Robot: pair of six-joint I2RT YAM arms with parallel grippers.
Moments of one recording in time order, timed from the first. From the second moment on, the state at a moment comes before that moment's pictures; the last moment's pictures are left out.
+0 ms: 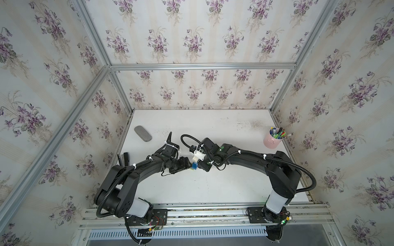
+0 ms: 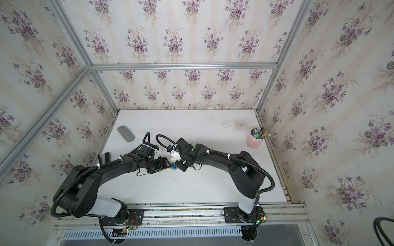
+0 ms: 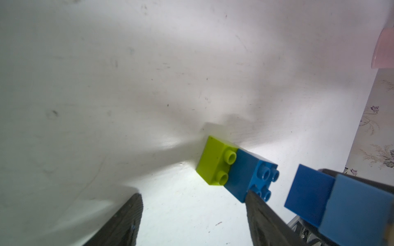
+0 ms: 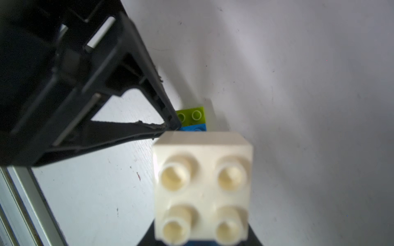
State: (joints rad) left arm -0.41 1.47 0.67 -0.33 0.37 -0.60; right arm 0.91 1.76 1.20 -0.54 -0.14 -0.13
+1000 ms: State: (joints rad) left arm -0.41 1.48 0.68 -0.34 0.37 -0.60; right arm 0.90 1.82 1.27 -0.59 -0.19 -0.24
